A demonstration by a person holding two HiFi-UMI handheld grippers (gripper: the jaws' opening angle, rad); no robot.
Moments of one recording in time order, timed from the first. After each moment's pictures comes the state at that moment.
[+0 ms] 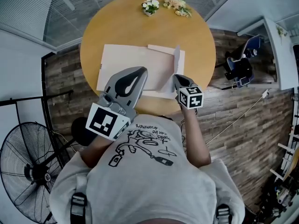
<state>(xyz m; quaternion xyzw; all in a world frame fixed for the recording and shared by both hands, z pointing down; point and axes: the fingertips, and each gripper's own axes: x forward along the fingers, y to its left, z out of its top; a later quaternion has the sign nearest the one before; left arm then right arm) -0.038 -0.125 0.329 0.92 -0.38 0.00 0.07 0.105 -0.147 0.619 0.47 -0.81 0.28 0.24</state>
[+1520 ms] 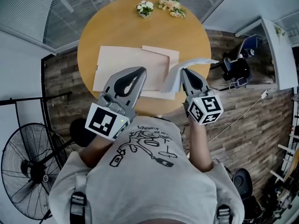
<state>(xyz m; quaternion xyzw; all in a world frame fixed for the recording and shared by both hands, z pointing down) -0.001 -0.112 0.314 0.92 -0.38 0.00 0.06 0.135 -0.136 0.436 0.49 -0.85 0.17 0.09</state>
